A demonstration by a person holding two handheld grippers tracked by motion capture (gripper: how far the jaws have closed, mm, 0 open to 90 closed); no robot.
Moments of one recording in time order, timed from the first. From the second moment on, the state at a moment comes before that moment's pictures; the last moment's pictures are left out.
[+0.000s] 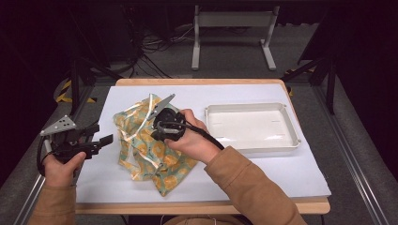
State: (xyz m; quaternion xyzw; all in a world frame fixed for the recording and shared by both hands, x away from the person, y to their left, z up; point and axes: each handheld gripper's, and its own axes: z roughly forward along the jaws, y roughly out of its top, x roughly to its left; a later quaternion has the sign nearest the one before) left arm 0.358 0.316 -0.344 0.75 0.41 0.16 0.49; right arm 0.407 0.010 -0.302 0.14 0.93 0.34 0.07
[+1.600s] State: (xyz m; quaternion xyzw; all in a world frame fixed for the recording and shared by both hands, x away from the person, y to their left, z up) left arm 0.367 0.296 -0.353 0.79 0.38 0.13 0.47; right arm 0.413 -0.069 -0.234 0.20 0.83 0.50 0.14
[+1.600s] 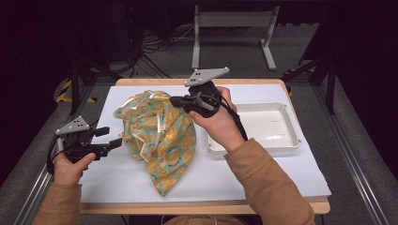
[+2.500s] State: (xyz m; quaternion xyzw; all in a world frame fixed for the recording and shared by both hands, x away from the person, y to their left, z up) left arm 0.380 0.279 -0.355 0.80 0.37 0.12 0.46; right arm 0.422 -0.118 -0.239 0.27 0.80 0.51 0.16
